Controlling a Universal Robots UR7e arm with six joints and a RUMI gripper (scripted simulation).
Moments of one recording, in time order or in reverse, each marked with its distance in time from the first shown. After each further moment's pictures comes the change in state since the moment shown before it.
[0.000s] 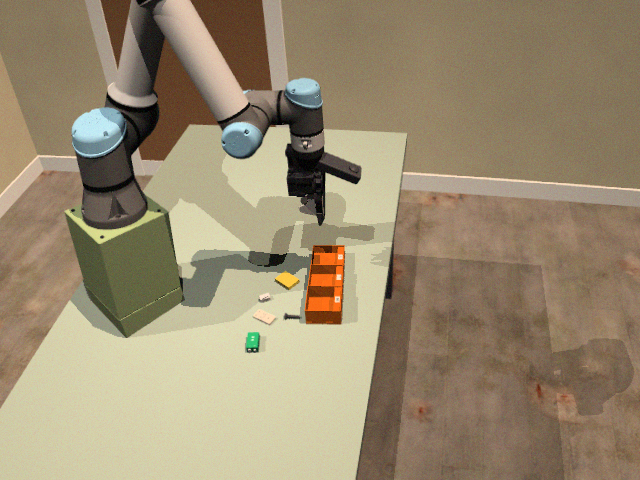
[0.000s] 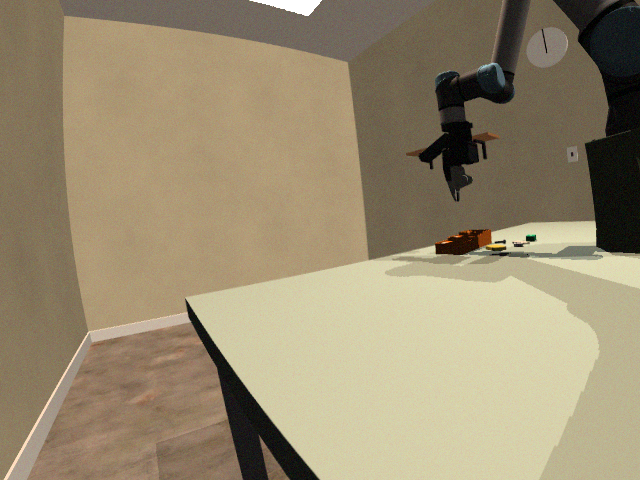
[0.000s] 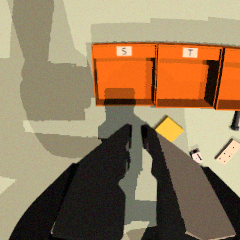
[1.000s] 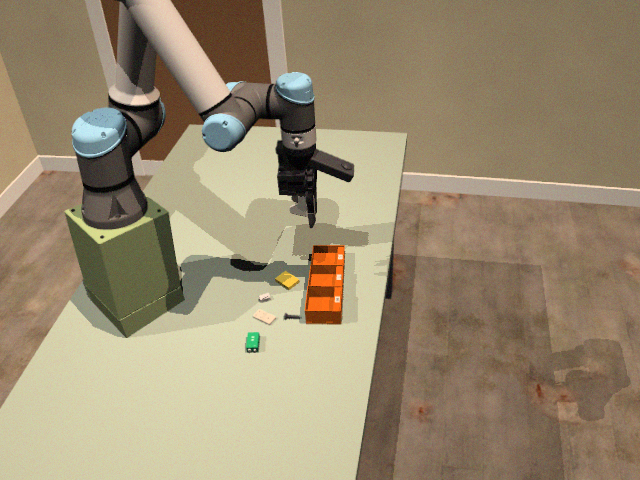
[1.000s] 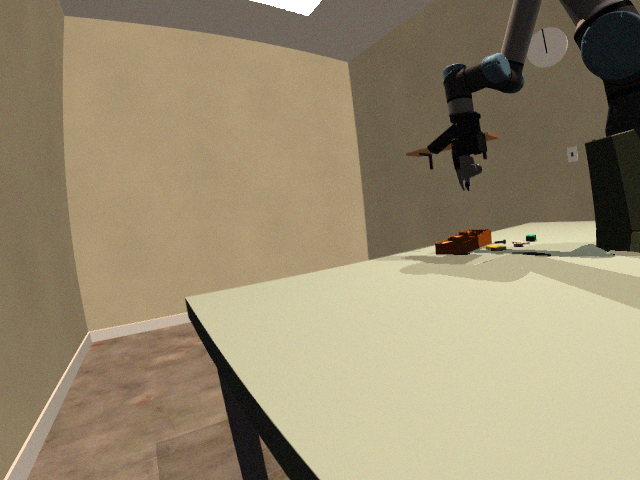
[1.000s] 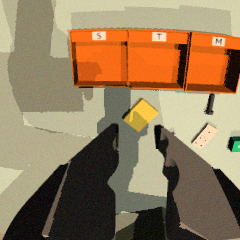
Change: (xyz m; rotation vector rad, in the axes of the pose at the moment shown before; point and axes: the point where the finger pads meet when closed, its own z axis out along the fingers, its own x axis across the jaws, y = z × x) arm 0.038 0.015 -0.031 -0.012 0.002 -0.027
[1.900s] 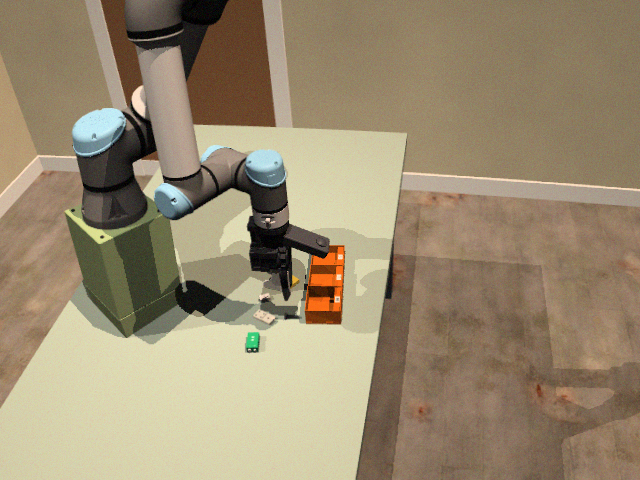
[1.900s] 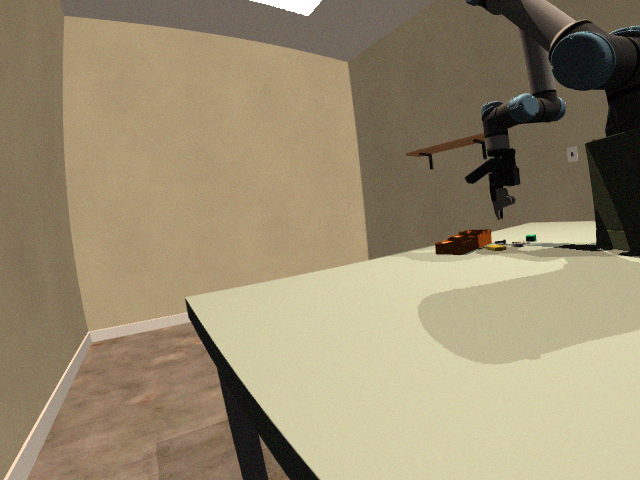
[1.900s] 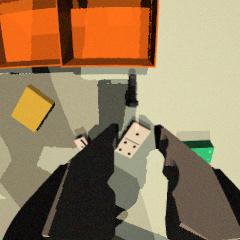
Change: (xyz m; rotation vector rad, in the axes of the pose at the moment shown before) arm 0.144 0.051 0.099 -0.003 -0.001 -0.001
